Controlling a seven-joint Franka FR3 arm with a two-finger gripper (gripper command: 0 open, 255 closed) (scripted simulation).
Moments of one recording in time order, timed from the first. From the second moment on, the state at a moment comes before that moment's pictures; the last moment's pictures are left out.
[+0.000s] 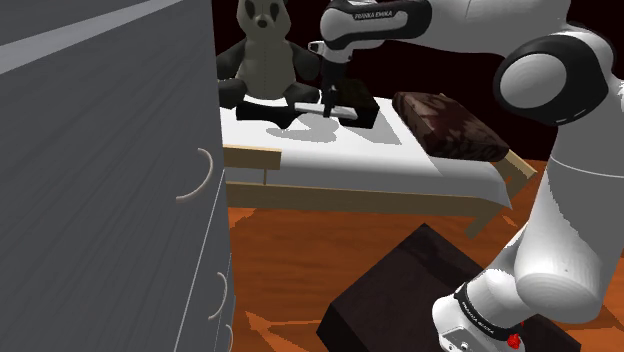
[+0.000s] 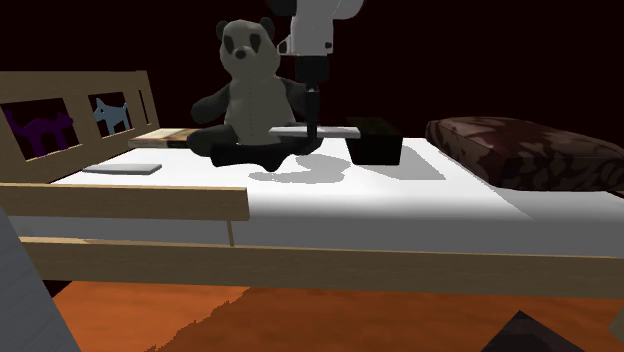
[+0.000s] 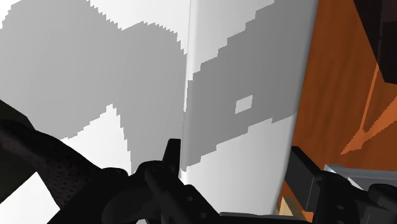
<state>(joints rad) 0.13 0.36 -0.20 -1.50 0.06 1.86 -1.04</state>
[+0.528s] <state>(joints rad) 0.13 0.36 -0.20 -1.40 0.06 1.75 -1.04</state>
